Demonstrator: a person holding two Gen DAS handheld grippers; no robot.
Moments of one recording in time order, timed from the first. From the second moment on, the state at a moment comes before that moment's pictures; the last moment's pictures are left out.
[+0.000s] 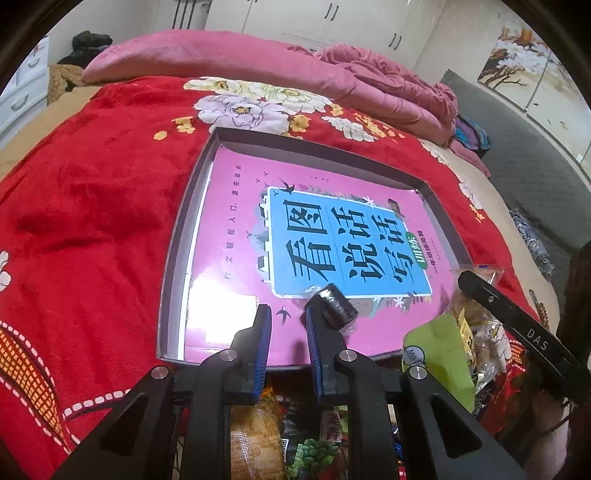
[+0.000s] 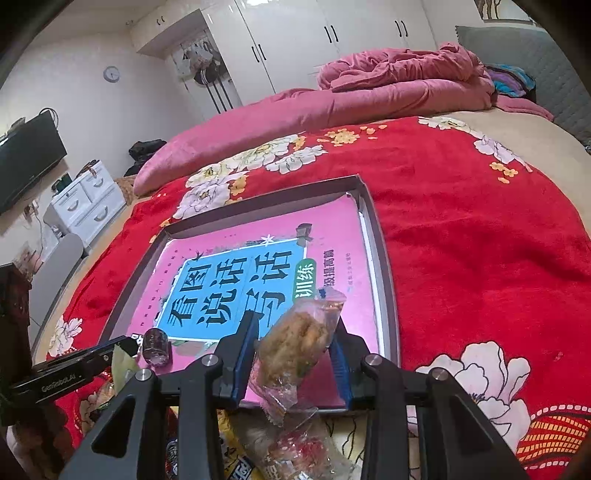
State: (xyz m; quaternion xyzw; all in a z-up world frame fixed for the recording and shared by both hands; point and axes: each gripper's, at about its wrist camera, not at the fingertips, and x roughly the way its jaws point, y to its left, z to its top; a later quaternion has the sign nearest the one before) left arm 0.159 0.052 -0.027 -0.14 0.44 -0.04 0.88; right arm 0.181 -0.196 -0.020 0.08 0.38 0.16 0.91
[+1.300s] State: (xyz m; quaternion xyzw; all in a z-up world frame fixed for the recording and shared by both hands) left arm 0.153 0.055 -0.019 -0.14 0.43 -0.04 0.89; right arm 0.160 -0.195 -0.014 -0.03 0.38 0.14 0.91
